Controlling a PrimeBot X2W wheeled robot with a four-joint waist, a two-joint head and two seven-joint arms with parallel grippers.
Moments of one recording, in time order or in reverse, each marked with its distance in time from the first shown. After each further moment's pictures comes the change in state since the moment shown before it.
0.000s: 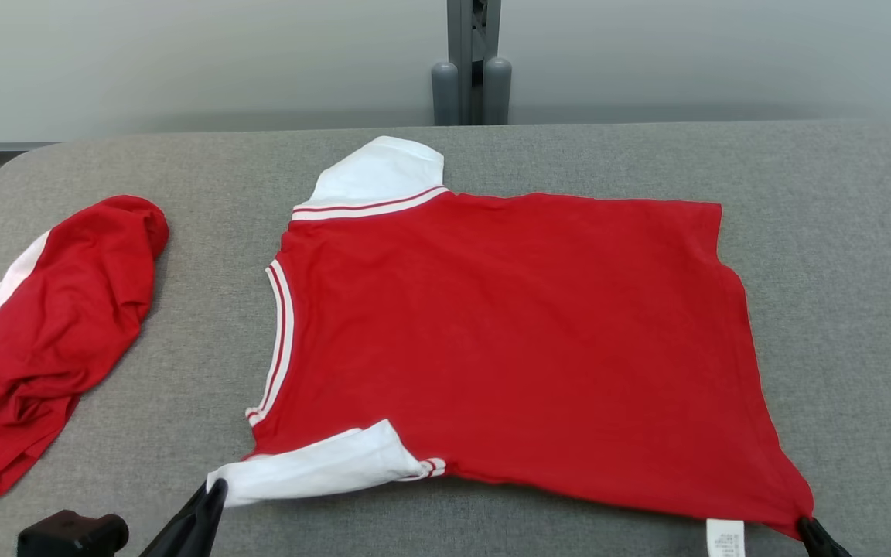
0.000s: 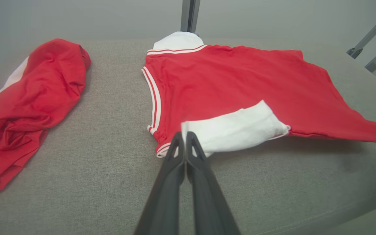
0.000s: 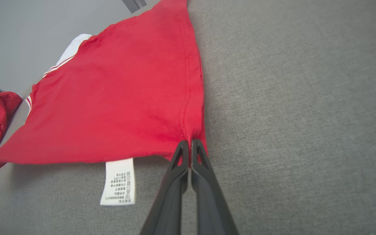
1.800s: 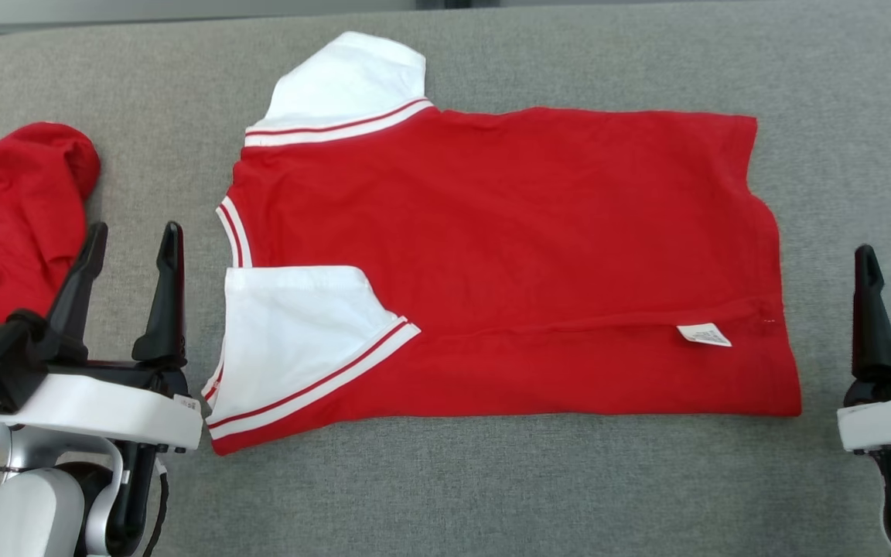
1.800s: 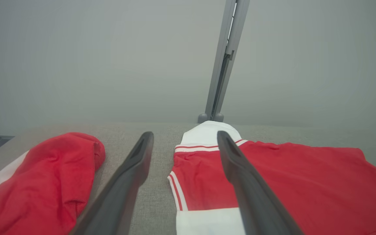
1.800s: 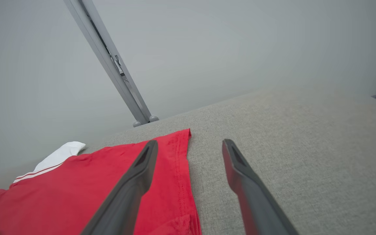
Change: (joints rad) left arm -0.539 -0.131 0.031 0.439 0.005 -0.085 -0.364; right arm -0.490 0.016 -0.076 0.100 -0.123 0.000 -0.232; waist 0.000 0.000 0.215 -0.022
